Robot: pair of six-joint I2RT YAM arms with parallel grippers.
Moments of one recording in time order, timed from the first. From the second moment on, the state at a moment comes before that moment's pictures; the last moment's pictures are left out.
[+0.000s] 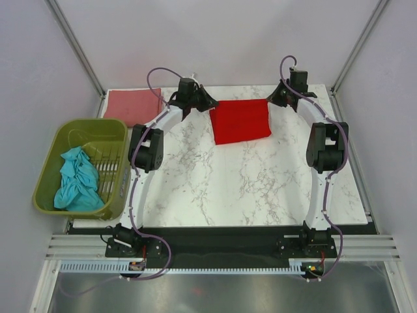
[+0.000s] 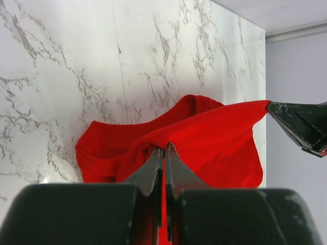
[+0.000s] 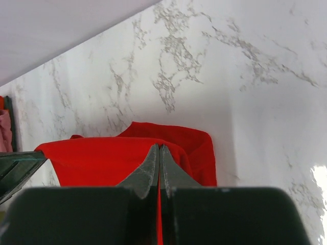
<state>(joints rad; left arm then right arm) -0.32 2.54 2.12 -0.05 0.39 -0.80 0.01 2.29 1.90 -0.25 -0.25 0.53</state>
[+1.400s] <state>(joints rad) -0.25 2.54 2.04 0.04 0.14 -0.85 0.01 2.62 2.12 0.22 -0.51 0.67</state>
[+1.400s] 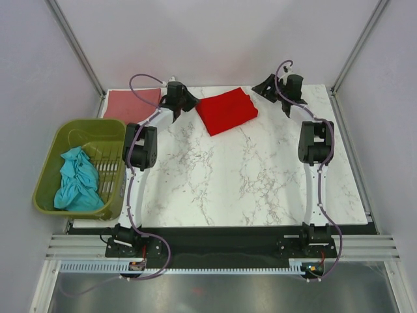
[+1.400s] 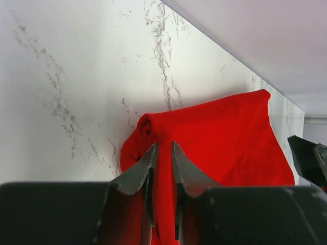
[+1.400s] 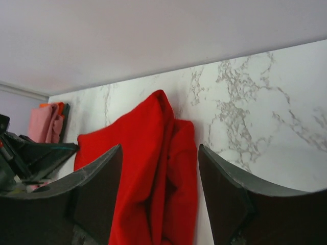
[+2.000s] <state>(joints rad) -0.25 2.33 1.83 -0.01 0.22 -0.82 -0.02 2.55 2.04 0.08 -0.88 0.37</state>
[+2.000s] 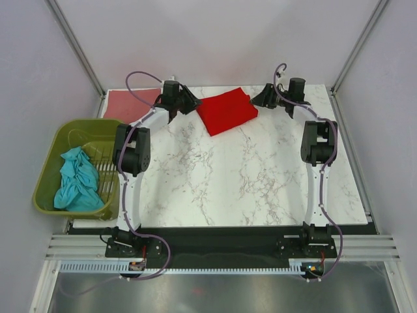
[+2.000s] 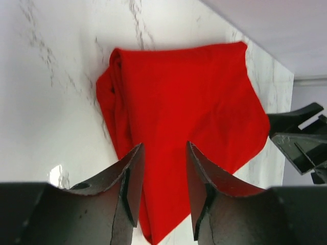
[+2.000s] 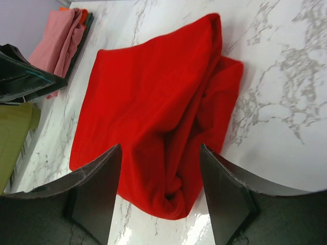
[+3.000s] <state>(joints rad) -0.33 2.17 1.39 -0.02 0.49 -0.75 0.03 2.07 1.22 0.03 -0.67 0.43</state>
